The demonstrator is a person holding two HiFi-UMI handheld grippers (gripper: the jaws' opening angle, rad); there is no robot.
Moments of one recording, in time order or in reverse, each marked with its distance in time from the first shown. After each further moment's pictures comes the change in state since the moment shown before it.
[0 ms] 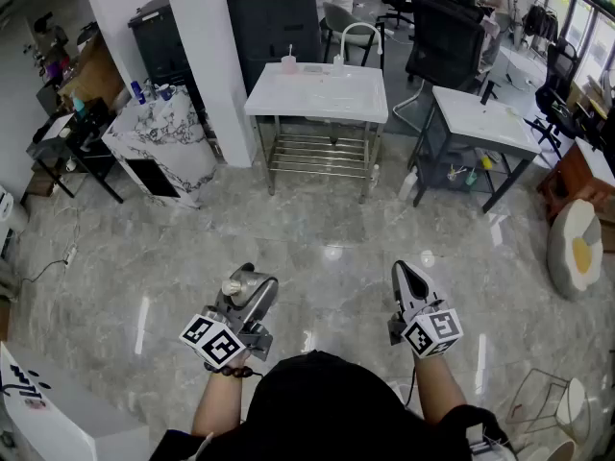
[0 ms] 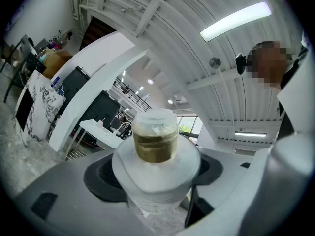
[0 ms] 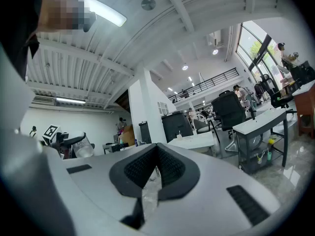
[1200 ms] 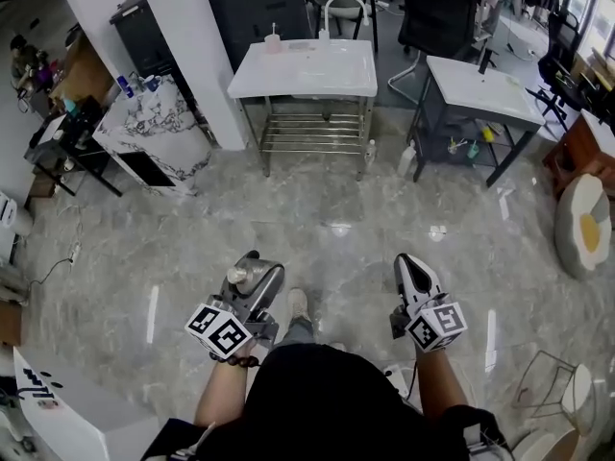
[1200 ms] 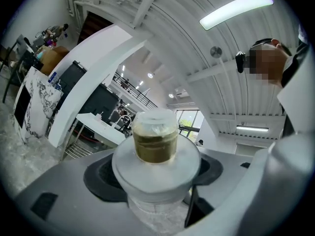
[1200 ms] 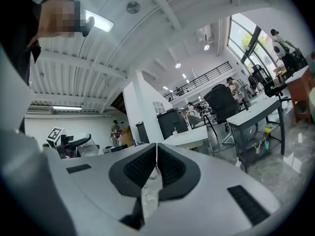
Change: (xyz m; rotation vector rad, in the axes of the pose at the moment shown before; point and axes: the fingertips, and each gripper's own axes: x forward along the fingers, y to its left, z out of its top) left arm 0.054 -0.024 -0.048 0.020 0.067 0.012; right arm -0.028 -0.060 -0.021 0.095 0.002 -0.013
